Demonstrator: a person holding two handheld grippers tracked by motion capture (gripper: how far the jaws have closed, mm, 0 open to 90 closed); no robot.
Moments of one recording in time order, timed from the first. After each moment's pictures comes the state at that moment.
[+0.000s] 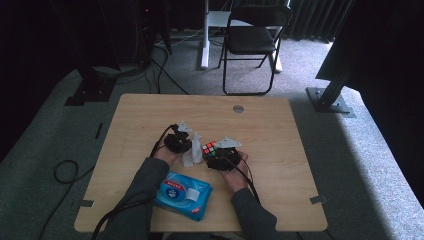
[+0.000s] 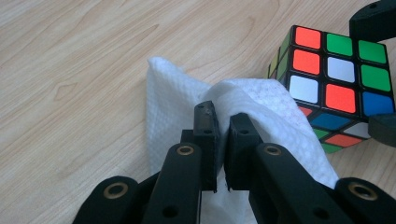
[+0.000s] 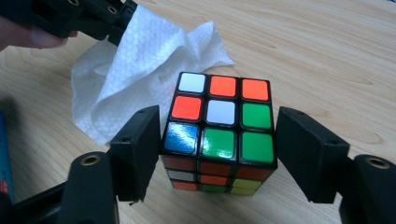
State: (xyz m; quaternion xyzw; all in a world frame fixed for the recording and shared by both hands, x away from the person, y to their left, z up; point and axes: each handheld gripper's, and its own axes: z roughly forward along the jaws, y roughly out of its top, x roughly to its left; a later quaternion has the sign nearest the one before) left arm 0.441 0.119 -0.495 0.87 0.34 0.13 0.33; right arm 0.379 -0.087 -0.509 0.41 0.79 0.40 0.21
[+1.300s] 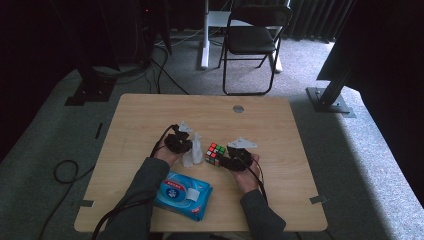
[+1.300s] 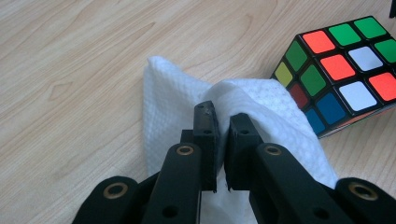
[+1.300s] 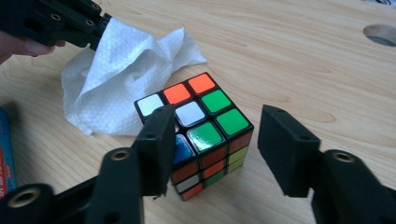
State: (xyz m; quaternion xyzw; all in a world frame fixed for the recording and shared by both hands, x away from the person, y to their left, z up) left arm 0.442 0.118 -0.496 0.87 0.34 0.13 0.33; right arm 0.373 -0.125 -0.503 0.43 0.77 0.42 0.20
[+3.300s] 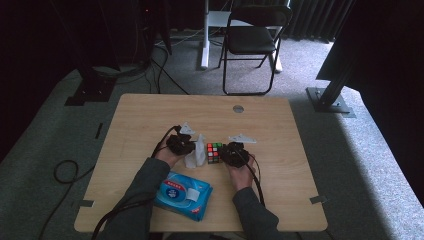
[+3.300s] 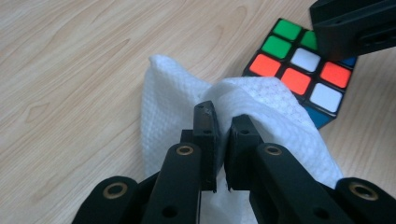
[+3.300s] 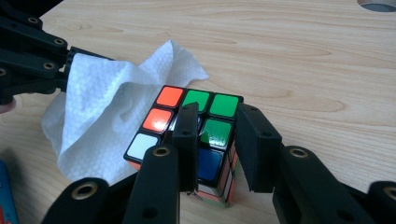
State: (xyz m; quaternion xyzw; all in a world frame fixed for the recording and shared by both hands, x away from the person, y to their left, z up) left arm 0.434 0.112 -0.492 0.88 0.30 0.12 0.36; right arm 0.387 -0.116 -0.505 0.51 0.73 0.43 0.17
